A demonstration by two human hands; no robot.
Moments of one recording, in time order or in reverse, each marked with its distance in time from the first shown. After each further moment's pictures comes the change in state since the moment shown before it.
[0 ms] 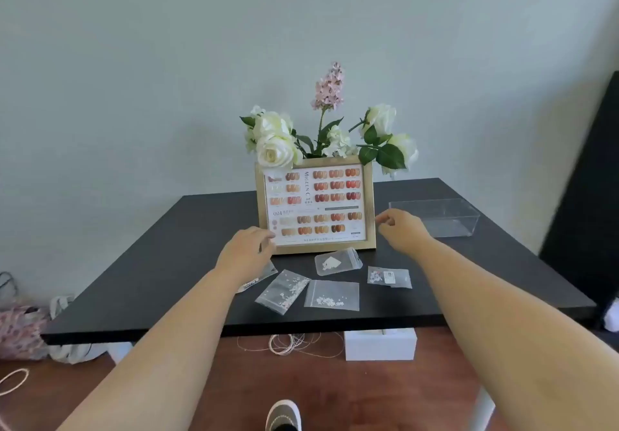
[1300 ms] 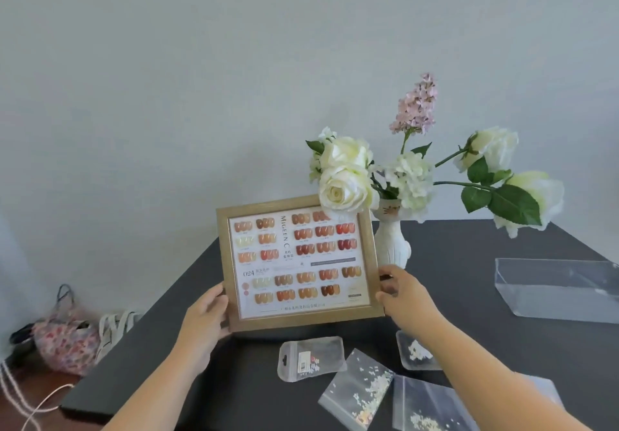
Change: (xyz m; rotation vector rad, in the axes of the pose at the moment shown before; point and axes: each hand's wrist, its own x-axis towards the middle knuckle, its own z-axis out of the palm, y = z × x) left_hand 0.002 -0.167 -0.015 -0.962 0.291 -0.682; right_hand 0.061 -0.073 0.144 0.305 -0.206 -0.047
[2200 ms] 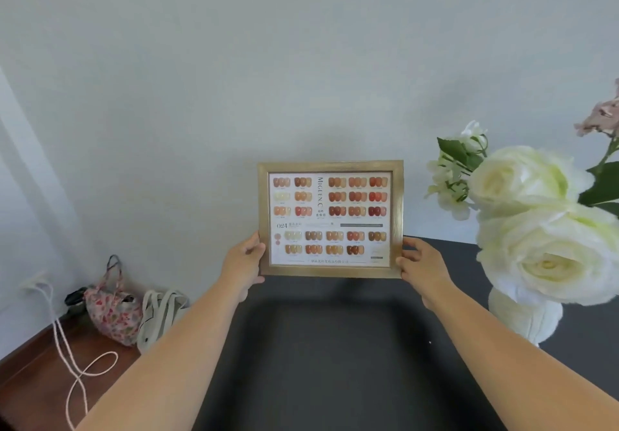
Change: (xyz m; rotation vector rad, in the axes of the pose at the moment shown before) left_hand 0.213 0.042 -0.038 0.055 0.075 -0.036; right_hand 0.203 -0.072 0.126 0.242 0.065 0.068
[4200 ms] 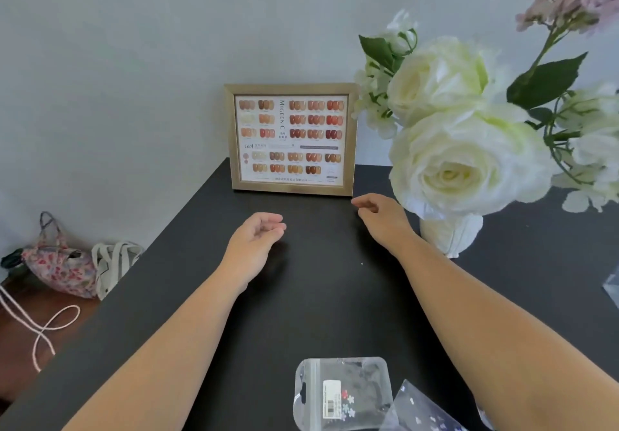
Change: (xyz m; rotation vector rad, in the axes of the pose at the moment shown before) left_hand -0.078 -0.047 0.100 0.183 -0.251 0.143; right_hand 0.006 0.065 -0.045 -0.306 -0.140 -0.040
